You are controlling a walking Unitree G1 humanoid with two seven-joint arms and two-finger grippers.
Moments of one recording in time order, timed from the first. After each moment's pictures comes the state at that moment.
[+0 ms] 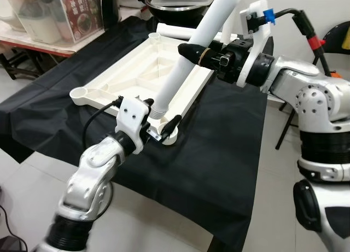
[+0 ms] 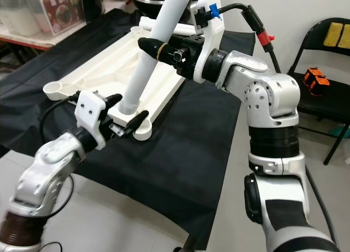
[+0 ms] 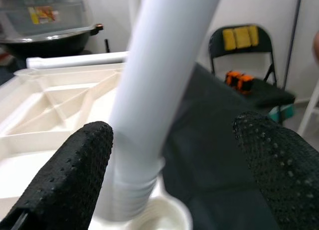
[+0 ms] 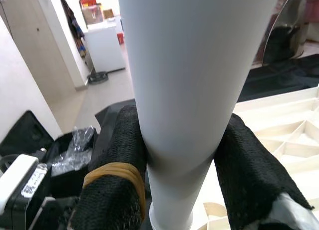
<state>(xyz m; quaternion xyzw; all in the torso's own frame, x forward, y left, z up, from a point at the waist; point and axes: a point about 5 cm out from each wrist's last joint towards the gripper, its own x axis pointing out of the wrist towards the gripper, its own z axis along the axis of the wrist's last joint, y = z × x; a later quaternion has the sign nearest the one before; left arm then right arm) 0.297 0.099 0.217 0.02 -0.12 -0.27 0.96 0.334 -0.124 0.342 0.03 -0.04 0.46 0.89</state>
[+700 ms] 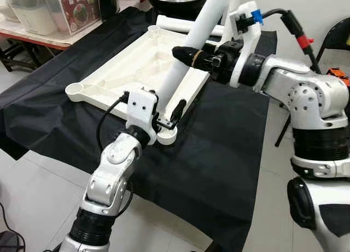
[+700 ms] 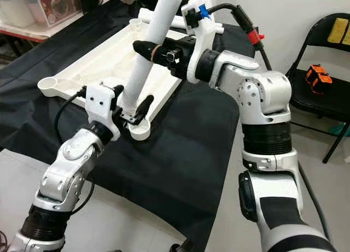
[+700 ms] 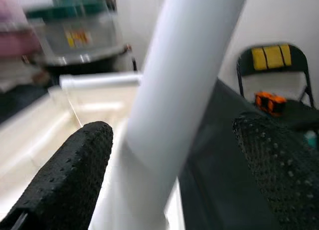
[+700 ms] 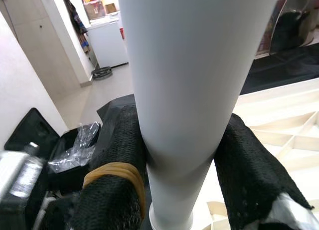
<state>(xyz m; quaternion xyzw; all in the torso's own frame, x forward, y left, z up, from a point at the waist) 0.302 0.088 0.235 0.03 -0.19 -0.20 0.96 0.337 -0.116 0.341 0.03 -0.03 0.46 0.89</state>
